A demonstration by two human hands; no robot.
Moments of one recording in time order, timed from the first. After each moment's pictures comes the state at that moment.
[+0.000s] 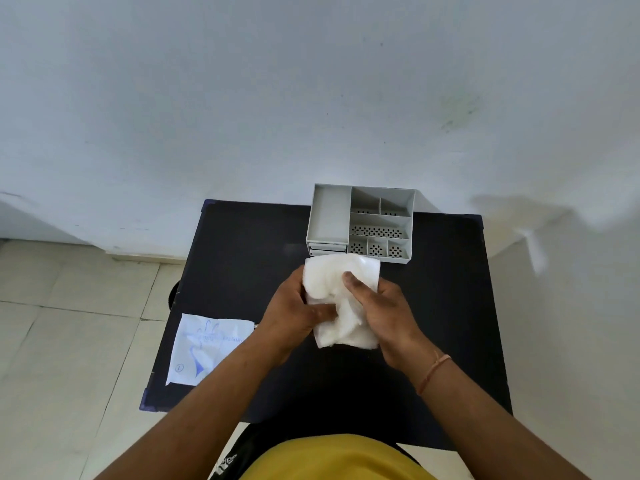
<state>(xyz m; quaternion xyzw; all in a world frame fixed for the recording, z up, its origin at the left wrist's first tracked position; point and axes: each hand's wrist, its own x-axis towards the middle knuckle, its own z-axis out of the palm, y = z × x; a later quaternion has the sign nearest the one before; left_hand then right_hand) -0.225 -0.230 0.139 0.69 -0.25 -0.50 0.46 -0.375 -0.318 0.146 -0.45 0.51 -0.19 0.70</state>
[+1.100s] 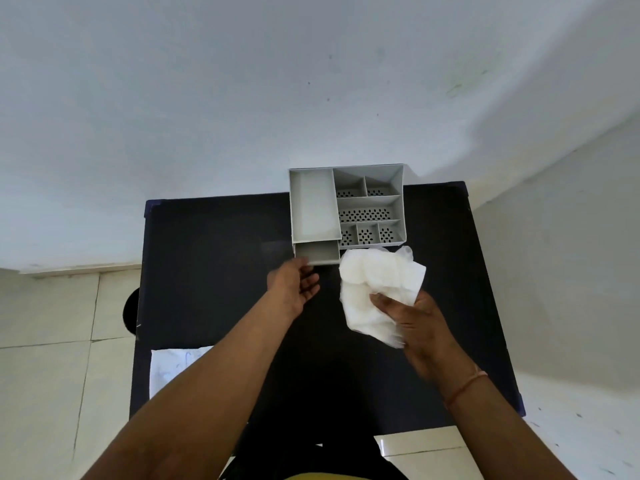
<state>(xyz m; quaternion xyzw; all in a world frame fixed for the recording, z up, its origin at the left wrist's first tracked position) -0.151 -0.344 -0.012 0.66 0.16 -0.60 0.43 -0.376 -0.333 0.072 -0.31 0.57 -0.28 0.70</state>
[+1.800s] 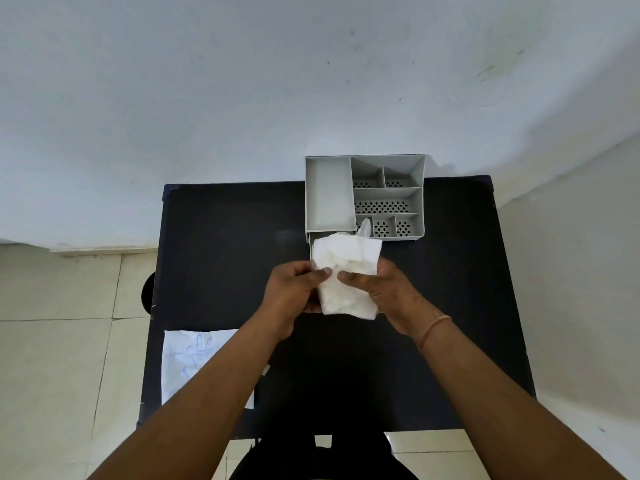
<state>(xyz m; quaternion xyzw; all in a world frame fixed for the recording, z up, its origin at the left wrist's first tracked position) -0.148 -0.291 0.038 0.68 -0.07 -0.61 0.39 -0.322 -0.368 0.036 -0.38 0.54 -0.13 0.74</state>
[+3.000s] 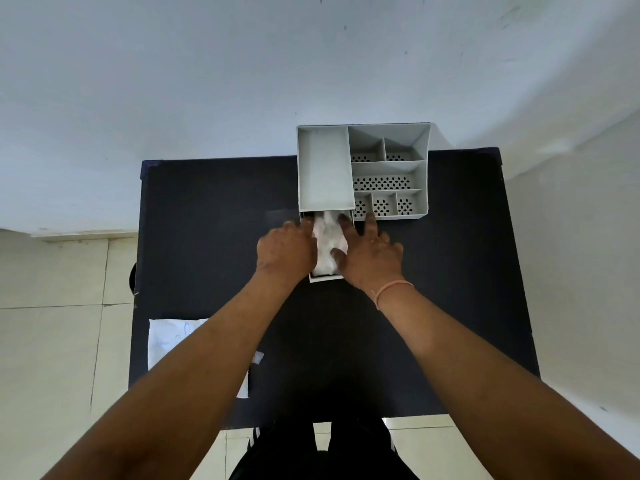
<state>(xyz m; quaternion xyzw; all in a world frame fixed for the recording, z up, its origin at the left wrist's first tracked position) -0.138 -0.338 -0.008 0.79 -0.56 -0.21 -0.09 -0.285 -0.387 -0.017 -0.78 0.56 0.21 0.21</state>
